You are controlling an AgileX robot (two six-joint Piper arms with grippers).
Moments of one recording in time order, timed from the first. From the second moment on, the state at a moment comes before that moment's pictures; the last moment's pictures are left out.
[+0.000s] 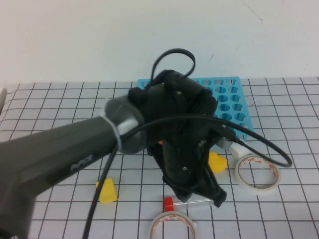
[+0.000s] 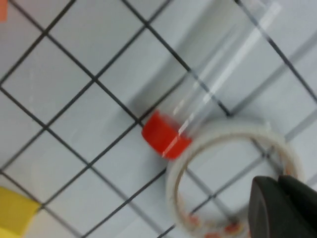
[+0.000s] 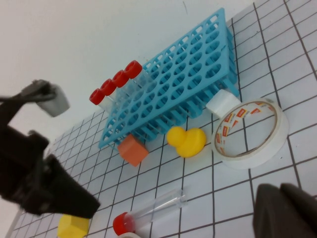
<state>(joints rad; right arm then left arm) -0.04 -0.01 0.03 0.91 0.47 -0.19 -0.79 1.91 -1.61 -0.02 1.21 -0.07</state>
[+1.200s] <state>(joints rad) -0.04 -0.01 0.03 0.91 0.47 -0.20 -0.79 2.11 -1.67 -0.16 1.06 -1.89</state>
